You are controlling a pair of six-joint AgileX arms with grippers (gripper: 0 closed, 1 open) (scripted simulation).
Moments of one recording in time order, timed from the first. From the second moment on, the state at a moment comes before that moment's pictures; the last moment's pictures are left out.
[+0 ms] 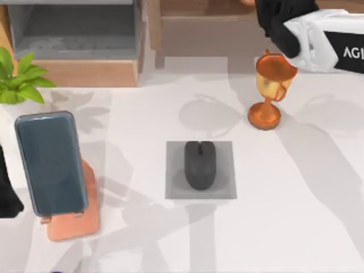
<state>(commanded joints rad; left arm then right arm) 0.00 0.00 0.00 0.00 0.00 0.00 0.44 2.15 1.58 0.57 0.48 0.00</state>
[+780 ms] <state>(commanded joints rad) 0.00 0.00 0.00 0.00 0.00 0.00 0.44 2.15 1.58 0.57 0.48 0.00</state>
